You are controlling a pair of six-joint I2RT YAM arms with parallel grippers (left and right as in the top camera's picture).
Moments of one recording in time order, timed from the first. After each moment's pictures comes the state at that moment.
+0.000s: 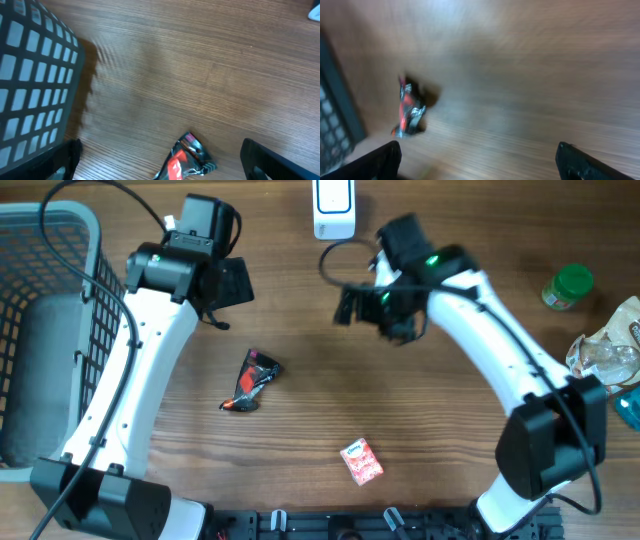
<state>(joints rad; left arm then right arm) -0.24 1.63 1.62 -1.18 -0.32 -0.45 0.42 1.83 1.50 -0.97 -0.39 0.55</state>
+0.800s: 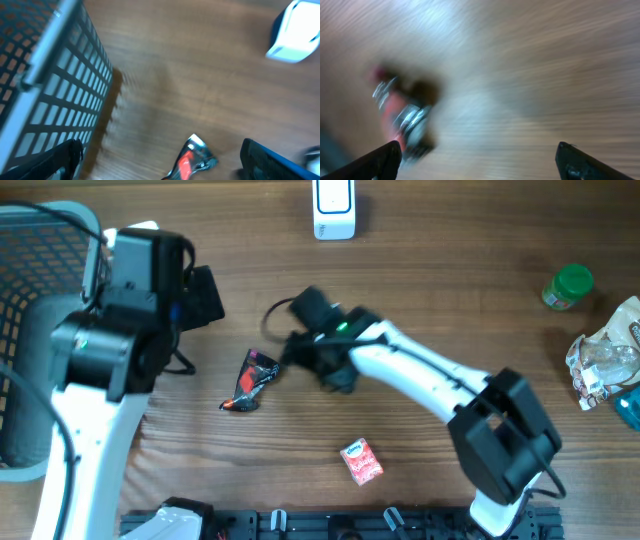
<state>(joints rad) -0.23 1.32 1.60 -1.22 -0.37 -0.39 0.71 1.92 1.37 -0.77 -0.18 1.10</state>
